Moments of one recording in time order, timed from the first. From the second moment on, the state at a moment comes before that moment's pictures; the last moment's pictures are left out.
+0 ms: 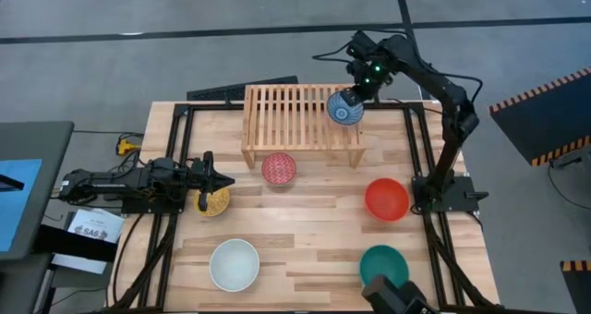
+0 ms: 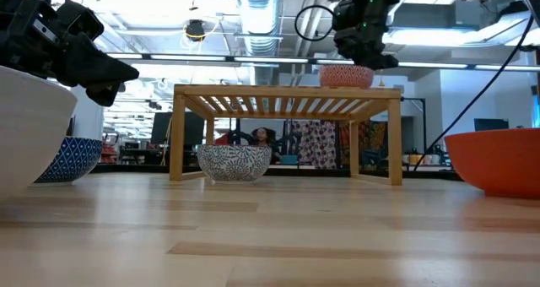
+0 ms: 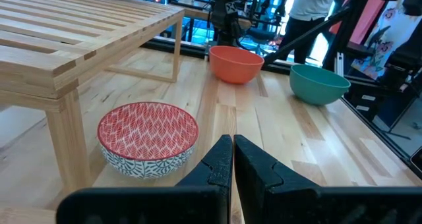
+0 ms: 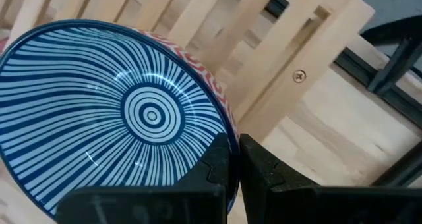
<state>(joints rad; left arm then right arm) 0.04 0.09 0.01 0.03 -0.02 -0.18 -0.80 1.81 1.91 -1.44 -0.13 0.17</state>
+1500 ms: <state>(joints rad) 0.04 0.09 0.01 0.15 -0.08 -0.41 -0.84 1.44 1.87 -1.41 -0.16 0.13</state>
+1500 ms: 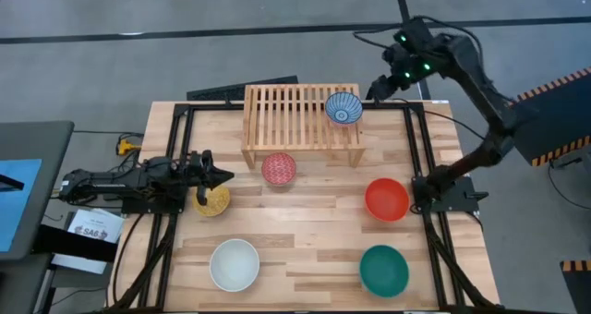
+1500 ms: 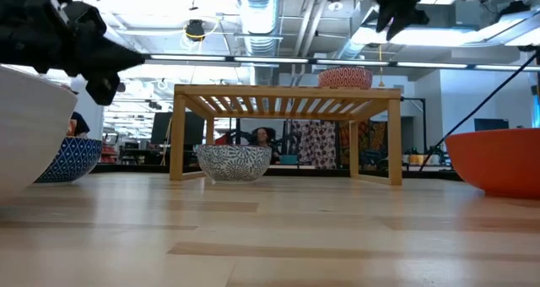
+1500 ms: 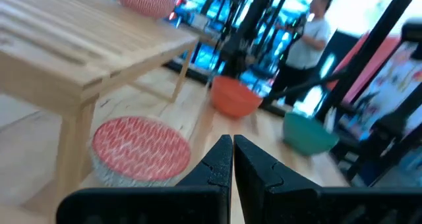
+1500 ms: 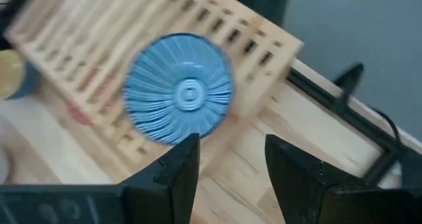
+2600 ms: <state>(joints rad) 0.04 0.31 0.27 0.07 -0.12 -0.46 -0.01 0.95 0.81 0.04 -0.05 0.22</state>
